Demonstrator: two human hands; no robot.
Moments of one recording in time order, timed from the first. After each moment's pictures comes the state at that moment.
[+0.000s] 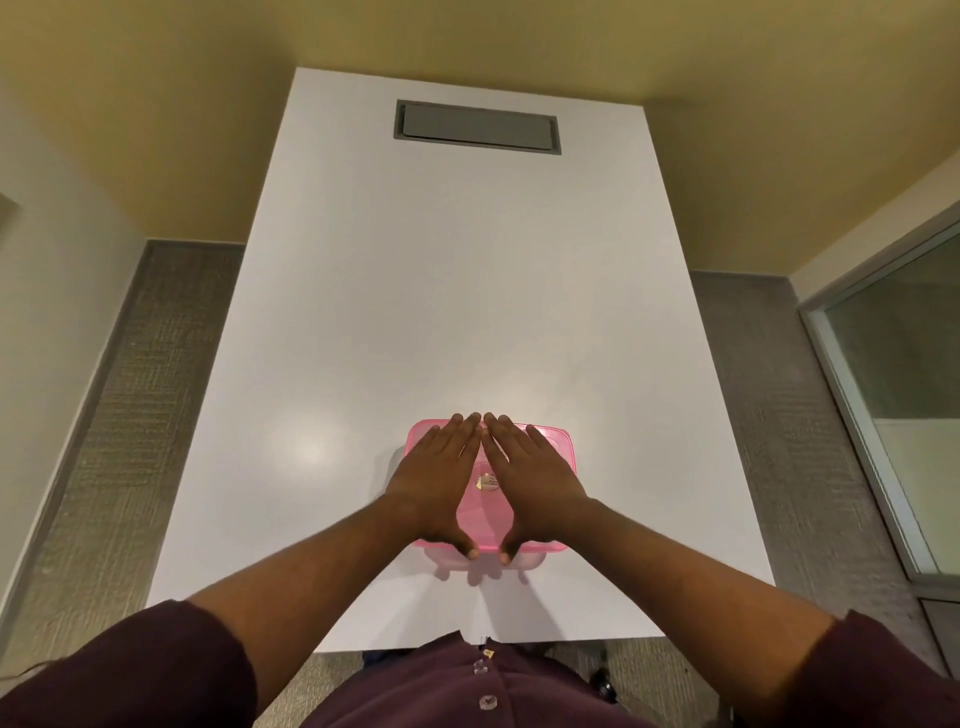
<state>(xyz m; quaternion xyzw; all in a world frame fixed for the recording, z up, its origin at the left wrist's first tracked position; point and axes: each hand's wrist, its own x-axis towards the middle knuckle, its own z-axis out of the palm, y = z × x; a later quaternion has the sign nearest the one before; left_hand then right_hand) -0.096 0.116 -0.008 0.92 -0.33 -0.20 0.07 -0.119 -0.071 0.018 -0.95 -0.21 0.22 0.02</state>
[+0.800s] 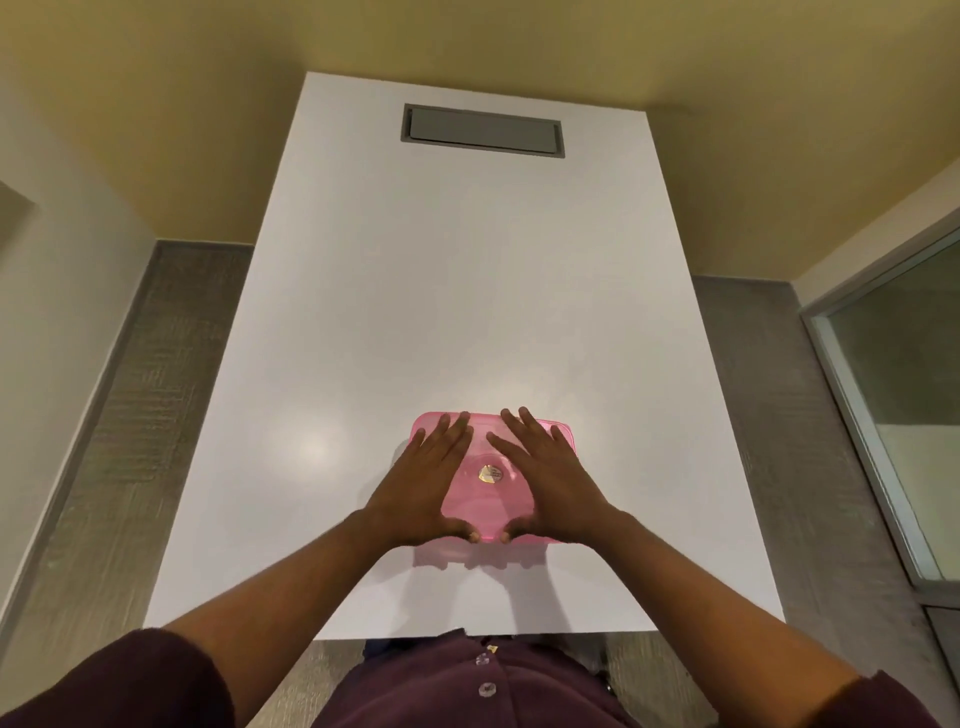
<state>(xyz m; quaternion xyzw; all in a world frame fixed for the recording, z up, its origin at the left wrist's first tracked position) -0.115 0.141 -0.018 0.92 -0.30 -0.17 0.18 -0.140 -0.101 -0.003 -0.96 -0.20 0.13 0.18</state>
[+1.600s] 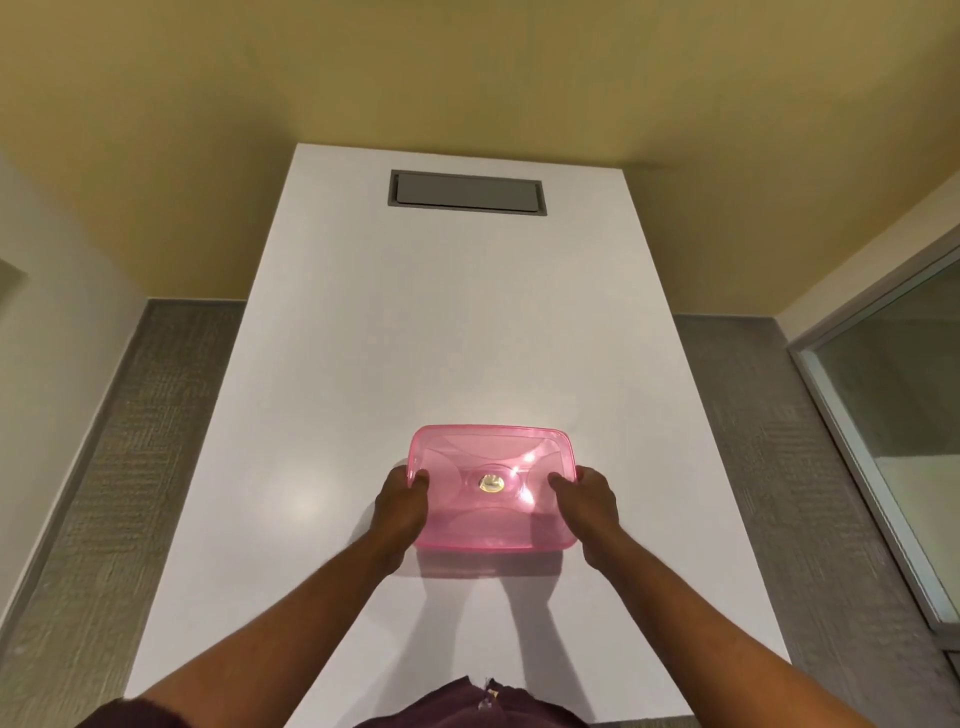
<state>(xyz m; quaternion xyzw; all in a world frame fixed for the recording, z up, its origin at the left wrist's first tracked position) -0.048 0.117 -0.002 0.79 0.22 -0.23 0.53 -0.078 -0.119 0.013 -0.79 0.39 0.13 0.46</state>
